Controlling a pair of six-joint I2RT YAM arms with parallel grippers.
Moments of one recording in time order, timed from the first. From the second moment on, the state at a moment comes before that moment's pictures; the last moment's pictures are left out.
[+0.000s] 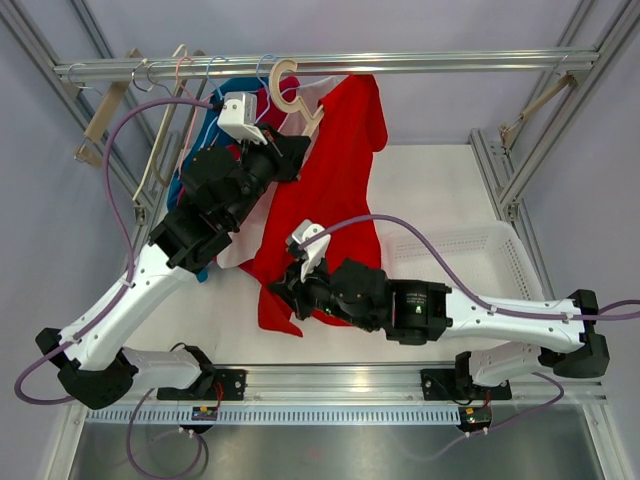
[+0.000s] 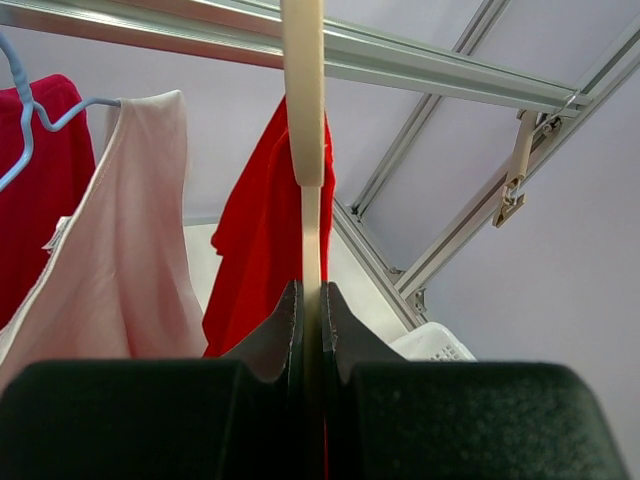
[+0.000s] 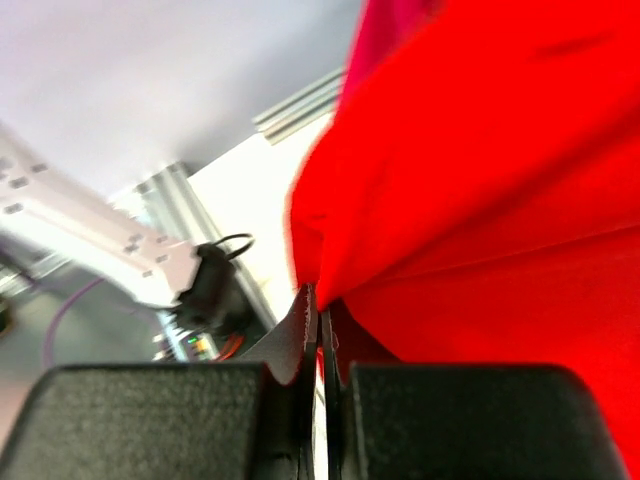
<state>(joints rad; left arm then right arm) -0.78 1.23 1.53 -0.21 -0.28 -0.41 1.43 1.30 1.30 -0.20 0.37 0.30</state>
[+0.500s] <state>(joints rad) -0.79 1.26 1.62 -0.27 -0.30 -0.41 1.52 1.38 1.17 -0.19 0.40 0.48</state>
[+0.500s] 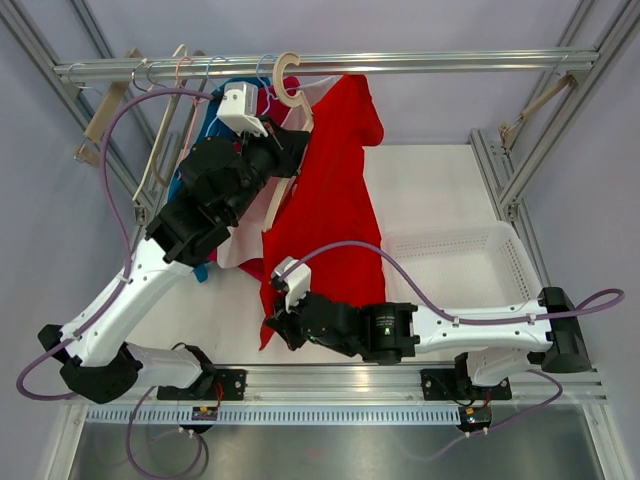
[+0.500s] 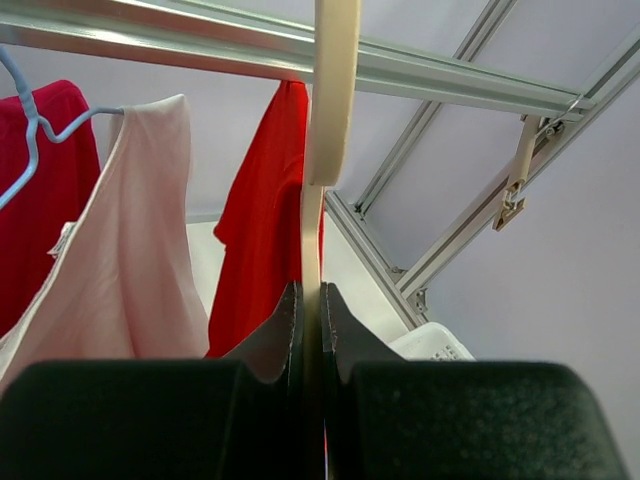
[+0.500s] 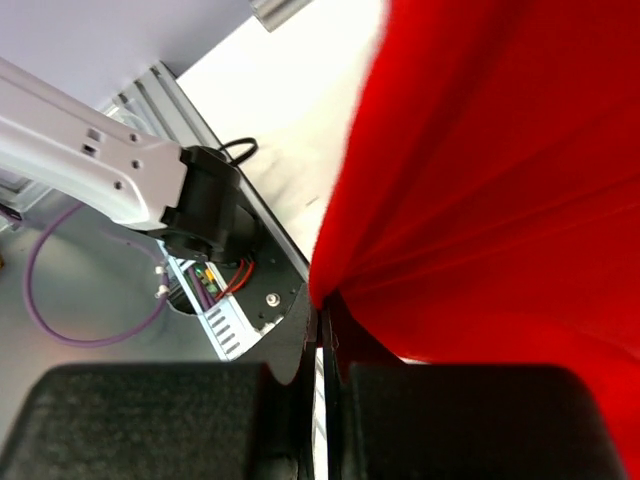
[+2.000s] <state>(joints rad) -0.76 0.62 1.40 -0.60 0.16 -0.51 0.98 0.88 1.12 -0.34 0.45 0.16</state>
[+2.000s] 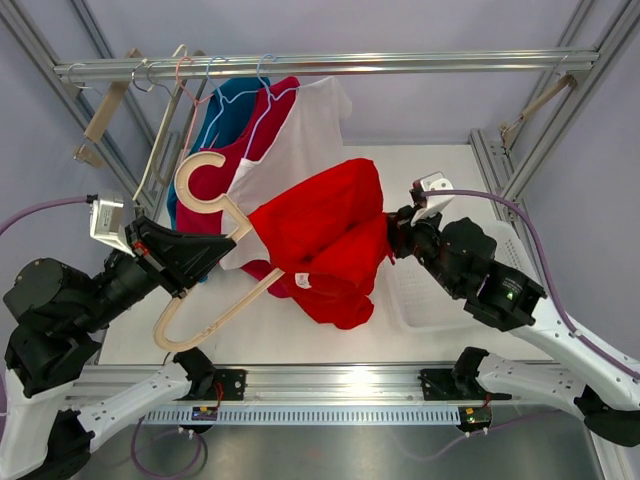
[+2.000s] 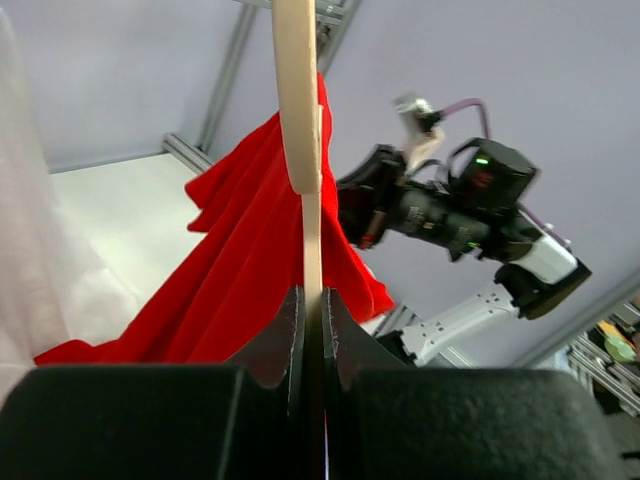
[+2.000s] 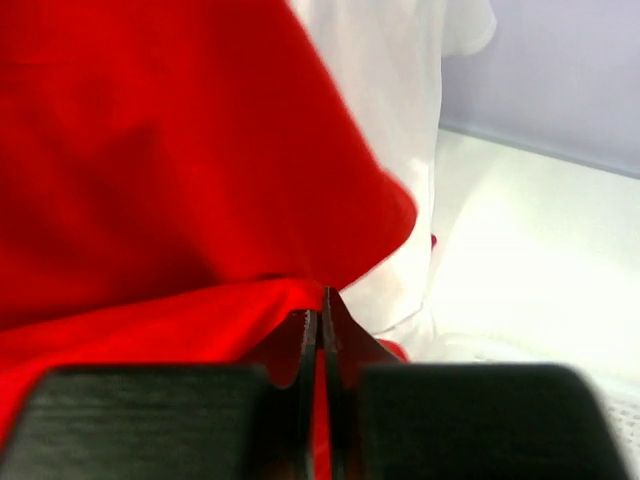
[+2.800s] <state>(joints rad) -0.76 0.58 1.36 -0.66 0.28 -0.55 0.78 0.83 0.94 -0.16 -0.35 0.14</state>
